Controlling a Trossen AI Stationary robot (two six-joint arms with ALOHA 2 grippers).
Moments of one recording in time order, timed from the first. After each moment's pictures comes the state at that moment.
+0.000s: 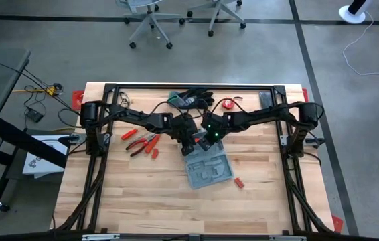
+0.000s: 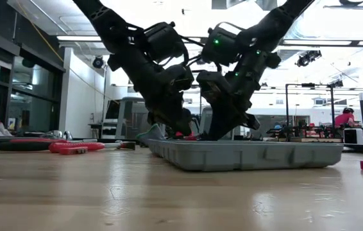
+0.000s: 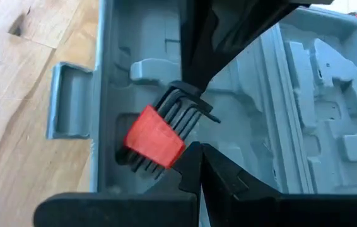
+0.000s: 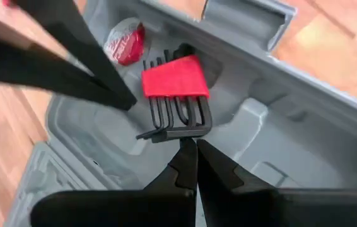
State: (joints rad) left arm 0.16 1.87 1.06 -0.08 0.19 -0.22; right arm -0.17 1.81 1.03 -0.27 -0.20 0.65
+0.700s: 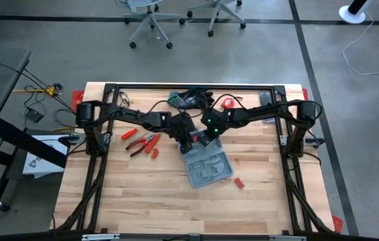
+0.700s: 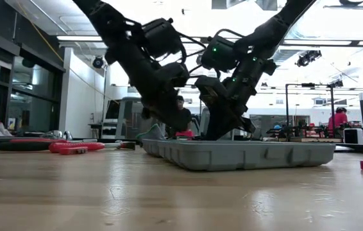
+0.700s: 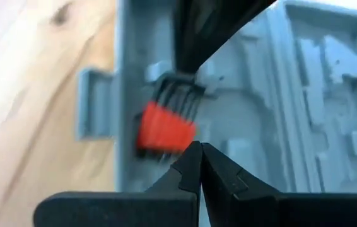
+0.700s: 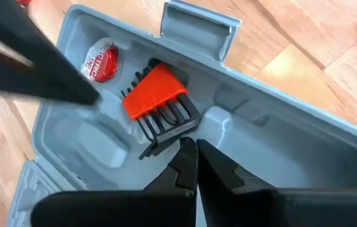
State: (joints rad) left arm 0.16 1.81 1.06 -0.18 0.12 -0.26; right arm -0.23 1.84 1.03 -0.23 -0.24 0.61
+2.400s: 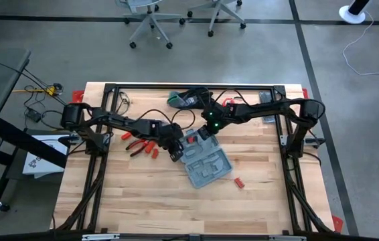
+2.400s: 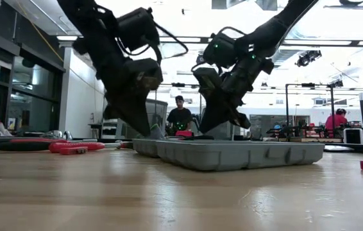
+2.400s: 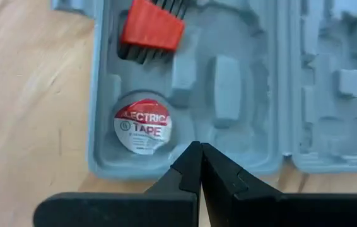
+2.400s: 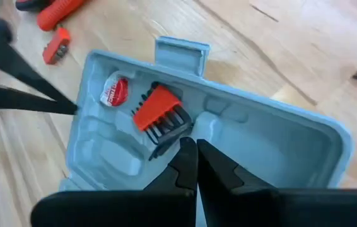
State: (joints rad) left arm 0.05 1.66 0.89 -0.25 0.06 -0.55; right arm -0.29 1.81 1.03 -0.19 -0.30 0.63
